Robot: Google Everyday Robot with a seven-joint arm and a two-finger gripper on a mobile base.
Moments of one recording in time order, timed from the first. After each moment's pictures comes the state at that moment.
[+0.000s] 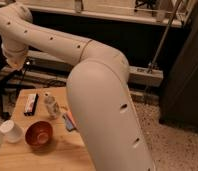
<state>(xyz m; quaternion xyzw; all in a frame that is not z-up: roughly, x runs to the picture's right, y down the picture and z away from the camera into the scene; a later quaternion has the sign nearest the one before) -0.388 -0.107 0.669 -0.26 -0.16 0.20 0.93</state>
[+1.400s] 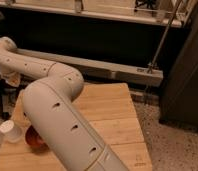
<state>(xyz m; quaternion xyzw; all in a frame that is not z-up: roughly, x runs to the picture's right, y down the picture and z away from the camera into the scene) -0.464 -0.037 0.809 -0.27 -0.10 0.08 0.95</state>
